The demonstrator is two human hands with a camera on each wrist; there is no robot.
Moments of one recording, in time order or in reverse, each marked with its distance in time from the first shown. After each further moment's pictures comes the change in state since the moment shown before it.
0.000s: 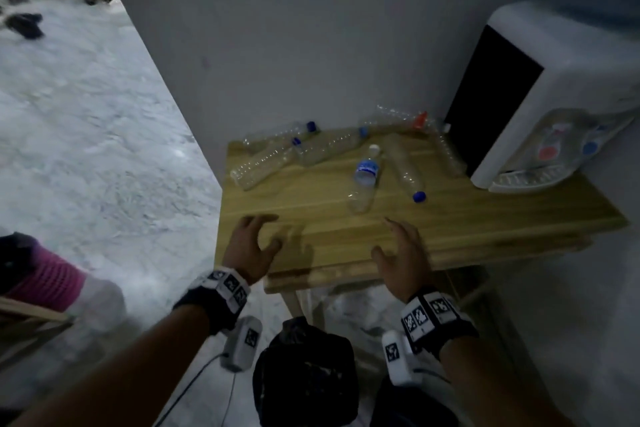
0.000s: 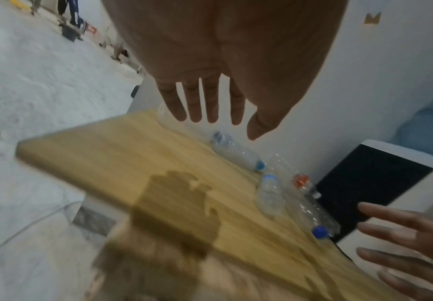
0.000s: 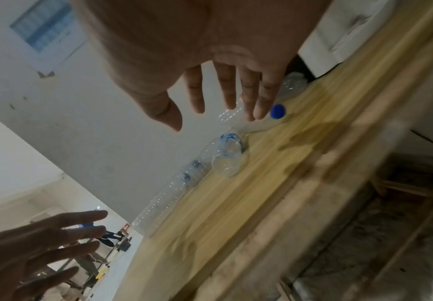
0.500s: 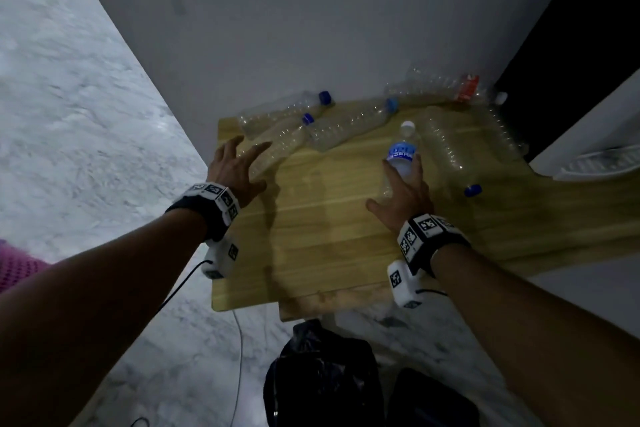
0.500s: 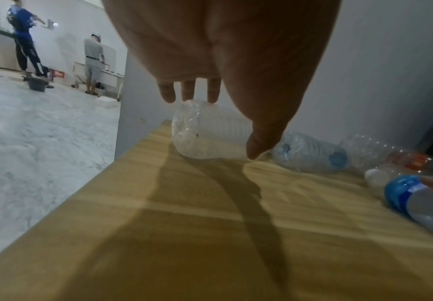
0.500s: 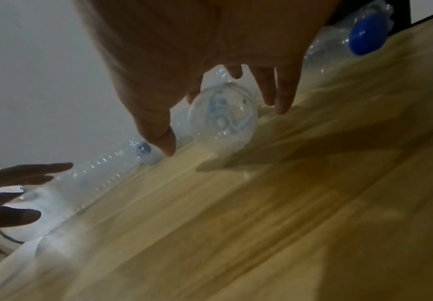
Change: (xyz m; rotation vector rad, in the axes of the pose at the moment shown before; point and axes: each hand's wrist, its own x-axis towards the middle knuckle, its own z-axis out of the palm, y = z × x) left_hand 0.209 -0.085 -0.012 0.508 -0.073 0.064; right_hand 0.169 0.002 0.100 -0.360 -0.031 0.093
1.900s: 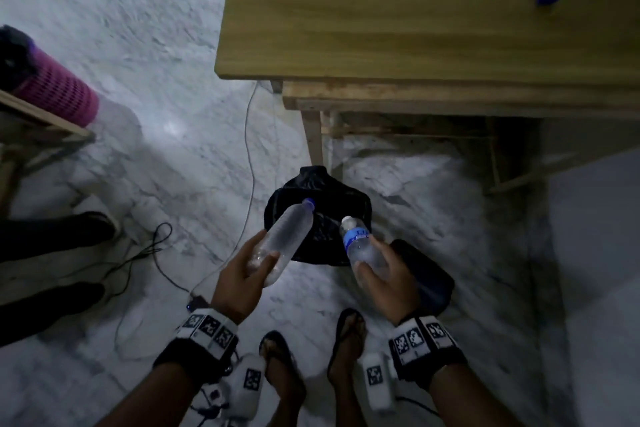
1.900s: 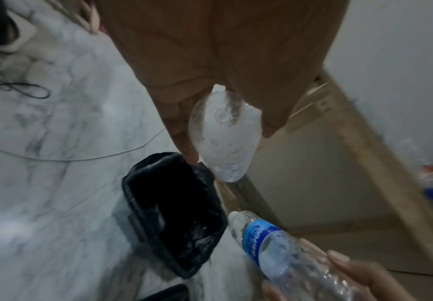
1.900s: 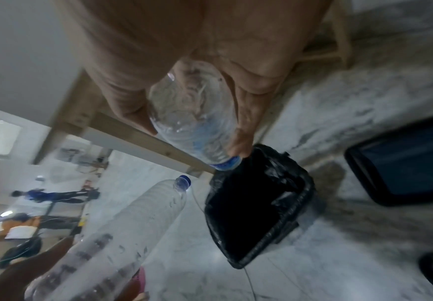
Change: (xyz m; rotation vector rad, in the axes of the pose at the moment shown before) left_hand -0.489 0.066 0.202 -0.950 -0.200 -0.653; right_hand -0.381 0.169 0.135 0.572 -0.496 0.214
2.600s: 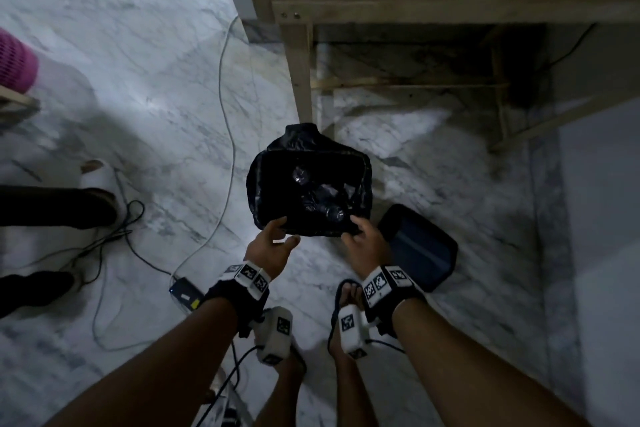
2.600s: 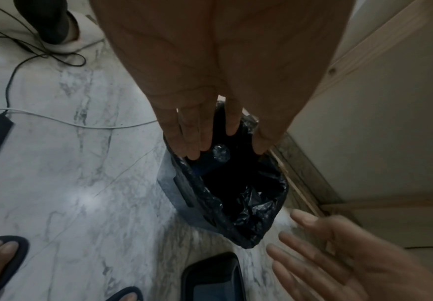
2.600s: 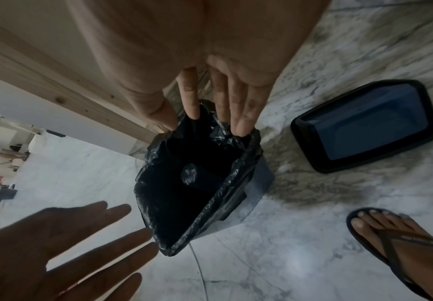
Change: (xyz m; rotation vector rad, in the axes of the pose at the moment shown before) left_hand 0.095 -0.102 0.091 0.221 -0.137 -0.215; right_hand 0.072 0.090 0.080 -0.098 0.017 0.206
